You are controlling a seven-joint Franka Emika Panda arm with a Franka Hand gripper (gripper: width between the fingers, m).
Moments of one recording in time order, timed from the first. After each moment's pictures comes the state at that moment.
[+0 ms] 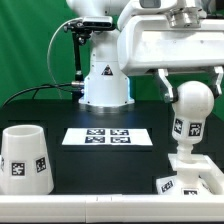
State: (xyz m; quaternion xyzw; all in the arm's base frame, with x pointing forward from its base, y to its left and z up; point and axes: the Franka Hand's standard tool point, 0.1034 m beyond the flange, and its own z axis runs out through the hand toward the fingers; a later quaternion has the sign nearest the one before) arm 0.614 0.092 0.154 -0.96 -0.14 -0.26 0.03
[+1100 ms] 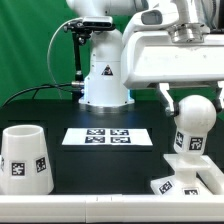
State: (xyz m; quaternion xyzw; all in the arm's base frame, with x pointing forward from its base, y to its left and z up) arm 0.618 0.095 0.136 -0.95 -0.10 -0.28 0.02
